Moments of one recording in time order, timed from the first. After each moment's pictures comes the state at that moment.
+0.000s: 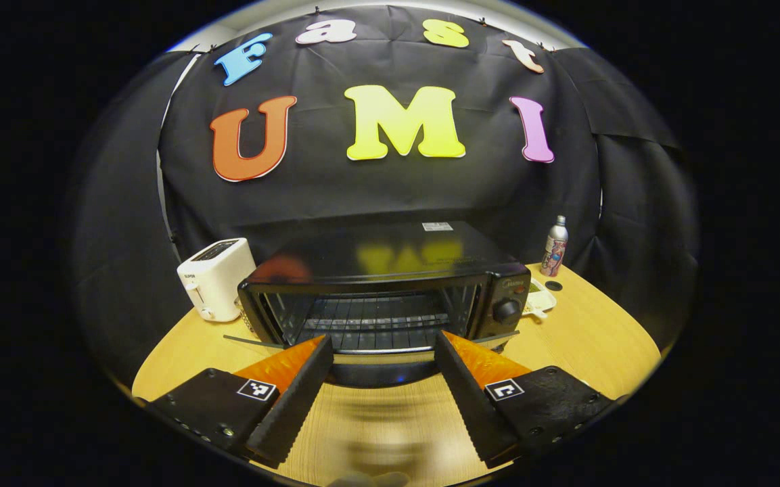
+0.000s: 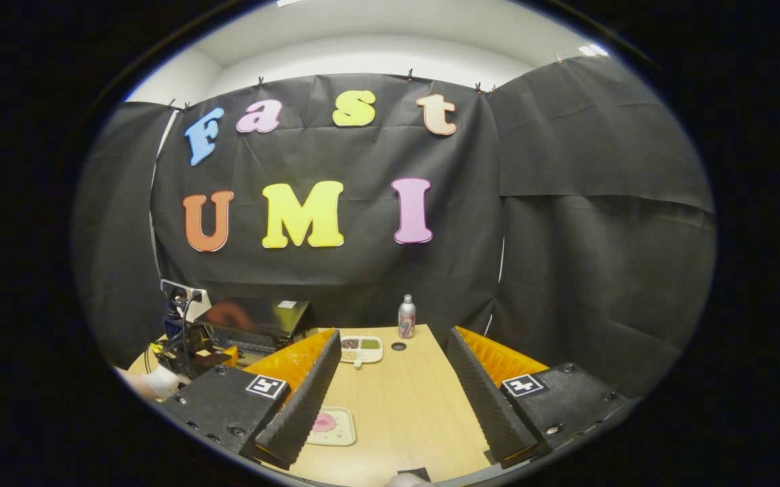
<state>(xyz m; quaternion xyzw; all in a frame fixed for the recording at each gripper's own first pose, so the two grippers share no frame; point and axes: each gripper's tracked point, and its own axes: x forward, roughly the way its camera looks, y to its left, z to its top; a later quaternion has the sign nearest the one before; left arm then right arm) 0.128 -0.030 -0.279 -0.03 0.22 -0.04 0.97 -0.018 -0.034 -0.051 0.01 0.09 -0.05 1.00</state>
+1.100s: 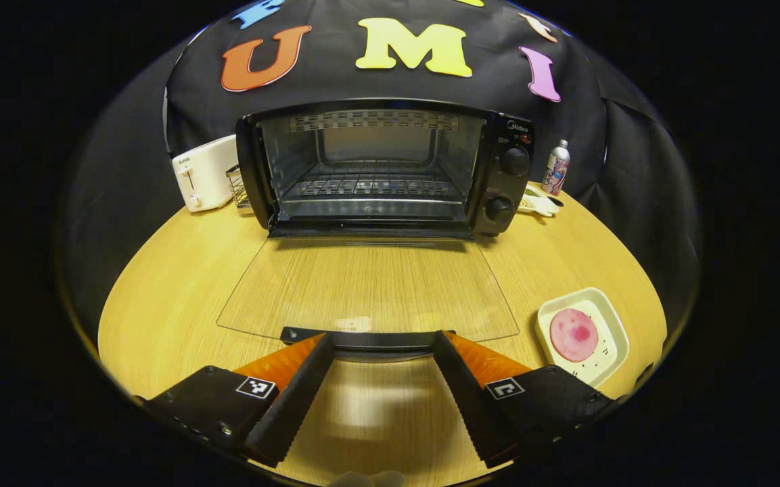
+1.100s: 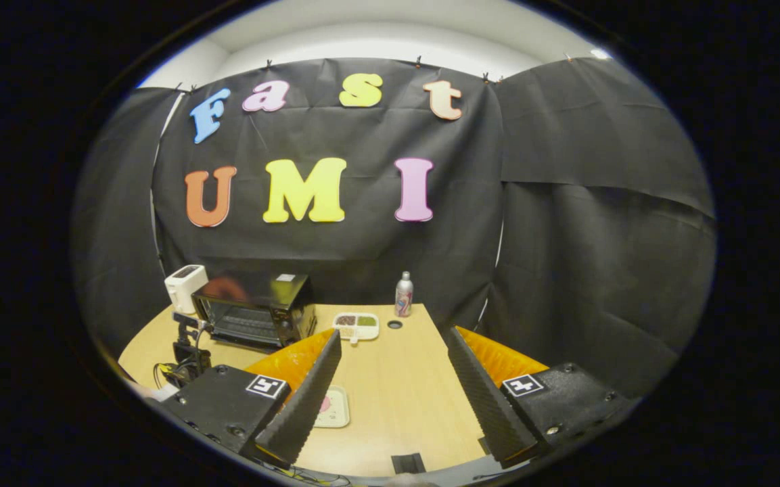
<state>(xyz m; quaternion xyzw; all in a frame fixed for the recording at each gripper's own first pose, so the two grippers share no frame) 0.041 -0.041 -0.409 -0.05 0.36 -0.05 0.93 -0.038 -0.032 -0.091 0.00 0.13 -0.06 0.99</state>
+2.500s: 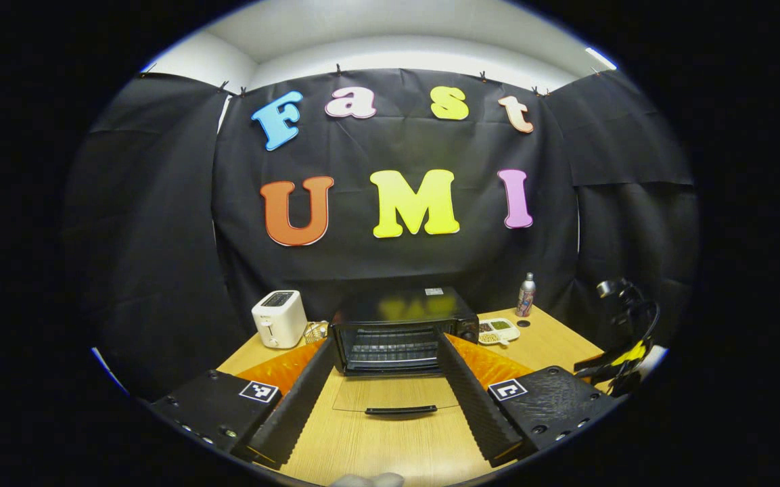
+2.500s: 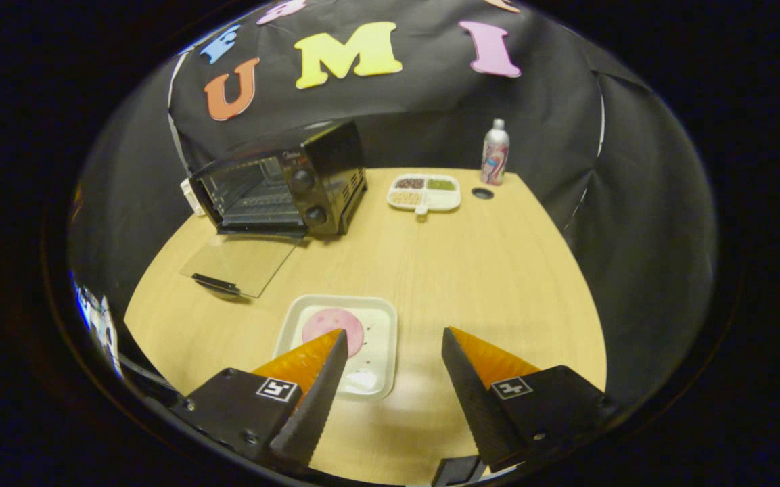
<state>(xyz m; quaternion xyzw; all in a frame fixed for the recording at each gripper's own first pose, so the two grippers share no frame) -0.040 0.025 -0.096 -0.03 0.10 0.00 0.99 0.078 0.040 -0.372 0.02 0.40 0.10 0.91</state>
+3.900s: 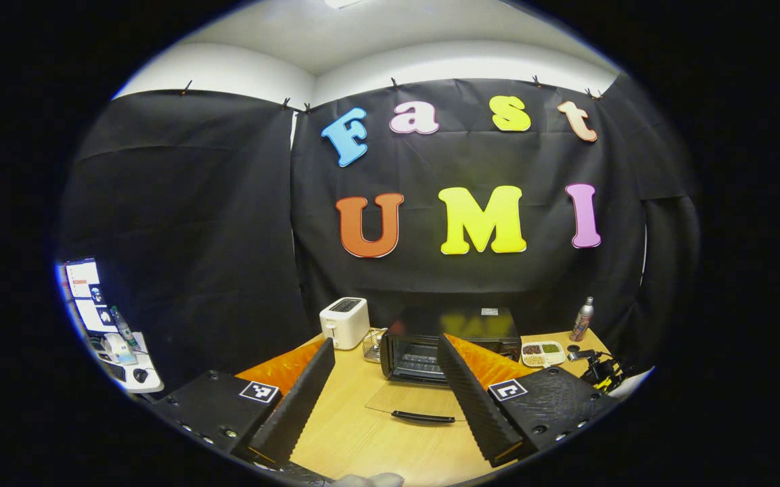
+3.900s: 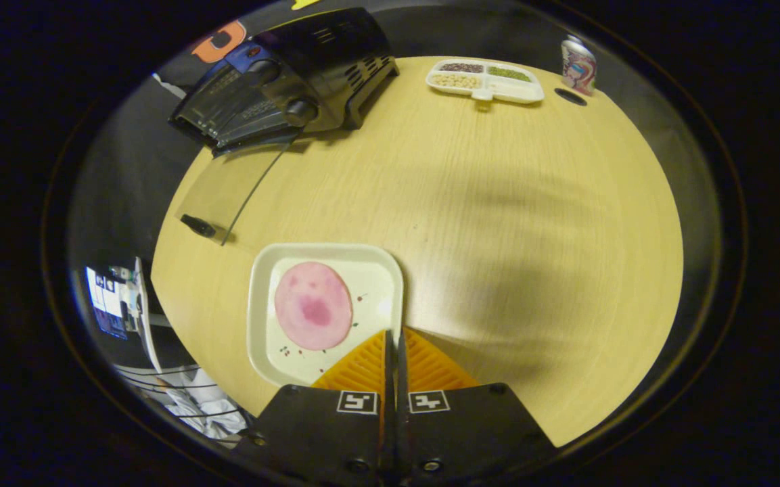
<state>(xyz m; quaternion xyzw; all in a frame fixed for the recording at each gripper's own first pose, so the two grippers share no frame) -0.061 0.029 -0.062 -0.03 0.09 0.17 0.98 0.102 0.048 -0.452 0.03 0.61 0.20 0.76</state>
